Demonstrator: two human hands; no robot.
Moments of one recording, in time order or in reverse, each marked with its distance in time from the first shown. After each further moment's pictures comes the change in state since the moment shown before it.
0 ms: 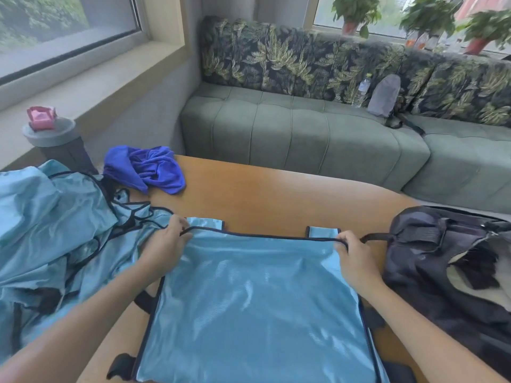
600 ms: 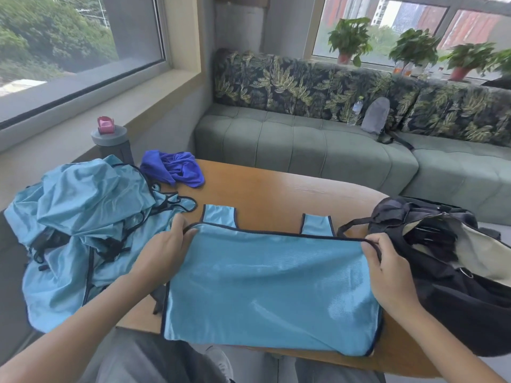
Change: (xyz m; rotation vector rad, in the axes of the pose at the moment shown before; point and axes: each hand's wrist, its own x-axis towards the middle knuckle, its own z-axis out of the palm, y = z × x) left_hand -0.156 0.034 -0.067 0.087 0.178 0.208; right_hand -0.160 -0.027 -0.101 0.148 0.234 -0.241
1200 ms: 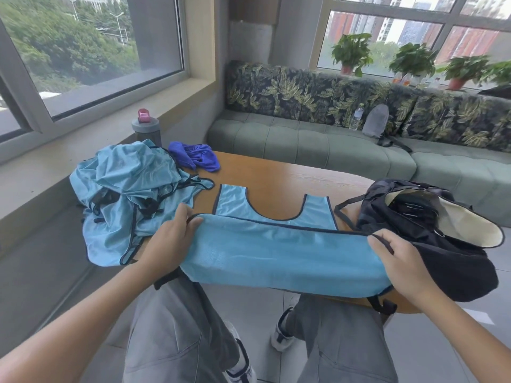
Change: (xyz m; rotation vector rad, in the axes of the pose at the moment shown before) left_hand -0.120 0.013 -0.034 -0.129 0.098 -0.005; right_hand -0.093 -0.014 -0.065 0.146 -0.196 -0.026
